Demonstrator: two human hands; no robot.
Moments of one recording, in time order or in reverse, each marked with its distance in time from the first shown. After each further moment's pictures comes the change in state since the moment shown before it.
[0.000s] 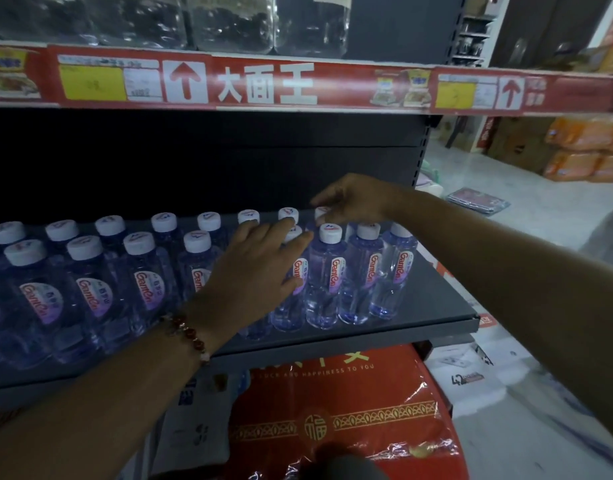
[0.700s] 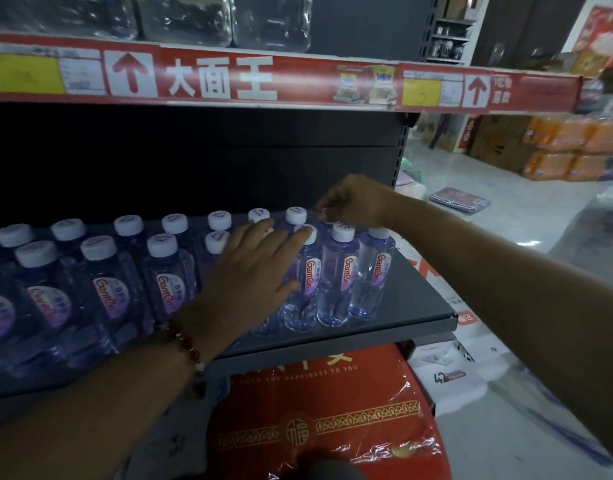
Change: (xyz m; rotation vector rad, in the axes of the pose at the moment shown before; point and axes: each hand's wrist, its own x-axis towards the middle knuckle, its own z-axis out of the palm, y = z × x) left_hand 0.012 0.028 0.010 -0.073 0.051 -0.031; right_hand -0.019 0.026 -0.005 -0.150 0.139 0.049
